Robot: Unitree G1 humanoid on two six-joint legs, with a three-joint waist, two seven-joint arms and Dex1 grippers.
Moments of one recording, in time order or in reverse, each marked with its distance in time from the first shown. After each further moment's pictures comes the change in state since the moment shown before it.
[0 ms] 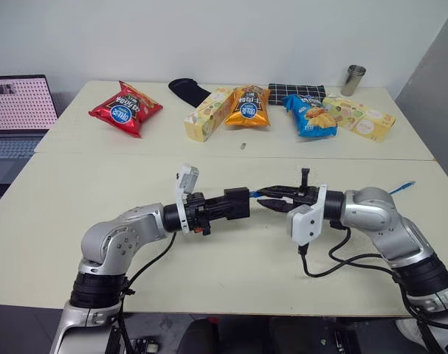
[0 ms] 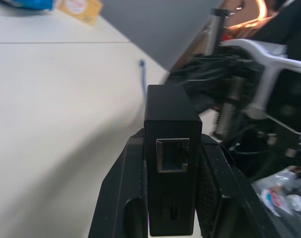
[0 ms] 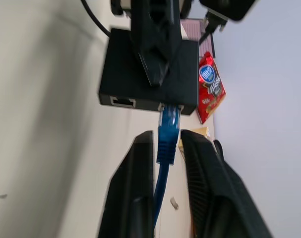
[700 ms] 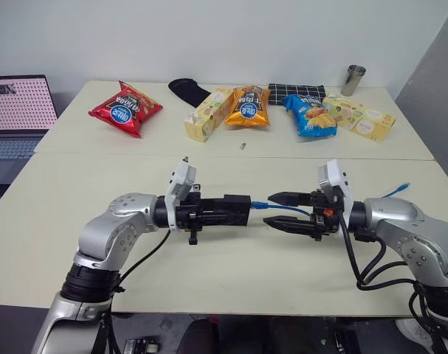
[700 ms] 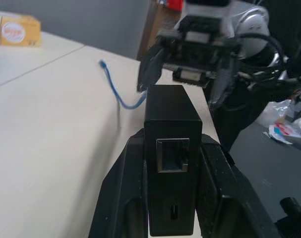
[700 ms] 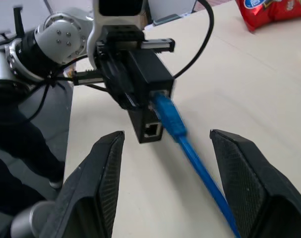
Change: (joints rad) left arm -0.028 0.105 -0.089 0.030 0.149 -0.345 -0.416; right arm 0.091 -0.002 -0.257 -0.305 1.041 1.314 0.007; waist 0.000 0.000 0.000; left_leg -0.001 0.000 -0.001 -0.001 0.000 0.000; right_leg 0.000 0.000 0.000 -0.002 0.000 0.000
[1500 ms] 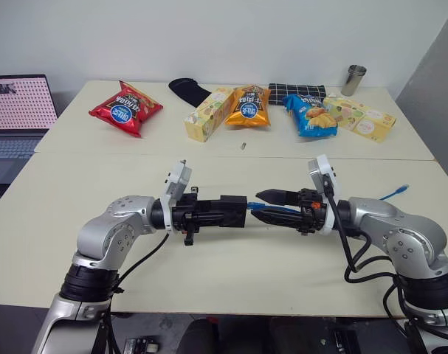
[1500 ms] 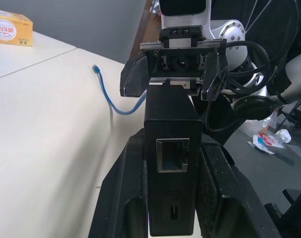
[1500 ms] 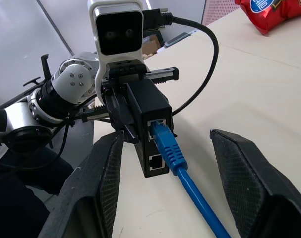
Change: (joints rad) left arm 0.006 -0.009 0.005 0.031 -0.028 0.040 -0.008; right arm -0.050 0.136 0.014 0.055 0.069 0.080 -0.063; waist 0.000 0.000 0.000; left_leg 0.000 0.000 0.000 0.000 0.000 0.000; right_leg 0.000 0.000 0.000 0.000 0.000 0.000
